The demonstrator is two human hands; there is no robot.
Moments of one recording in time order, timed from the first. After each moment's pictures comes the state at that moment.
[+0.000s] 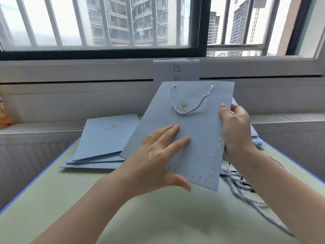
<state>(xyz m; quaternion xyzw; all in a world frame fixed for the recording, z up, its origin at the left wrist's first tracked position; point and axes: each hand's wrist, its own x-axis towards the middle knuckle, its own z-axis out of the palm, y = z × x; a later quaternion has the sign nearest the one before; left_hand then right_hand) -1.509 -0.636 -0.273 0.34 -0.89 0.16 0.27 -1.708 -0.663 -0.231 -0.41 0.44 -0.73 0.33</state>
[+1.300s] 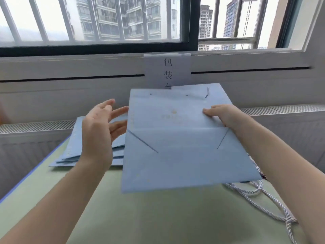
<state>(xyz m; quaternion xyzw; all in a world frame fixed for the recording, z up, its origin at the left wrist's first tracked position) -1.486 -0.649 -0.234 0.37 -0.44 -0.38 0.72 -1.748 -0.667 -0.217 -0.46 0.55 -0.52 0.46</state>
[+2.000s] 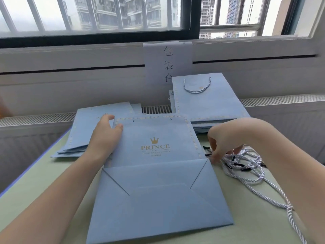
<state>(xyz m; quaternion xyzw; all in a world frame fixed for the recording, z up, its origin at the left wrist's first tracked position) -1.464 -0.674 -0.271 0.66 -0.57 -0.20 0.44 -1.740 -0.648 -0.228 -0.71 0.67 0.17 0.12</state>
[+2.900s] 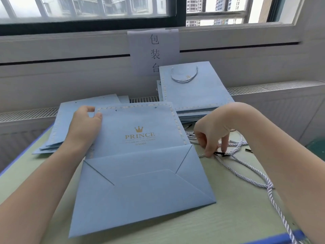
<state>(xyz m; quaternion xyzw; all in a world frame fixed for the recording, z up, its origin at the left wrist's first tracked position) -1.458 -0.676 -0.267 0.65 -0.55 -0.20 0.48 -1.747 -0.655 -0.235 -0.72 0.62 0.19 0.25</state>
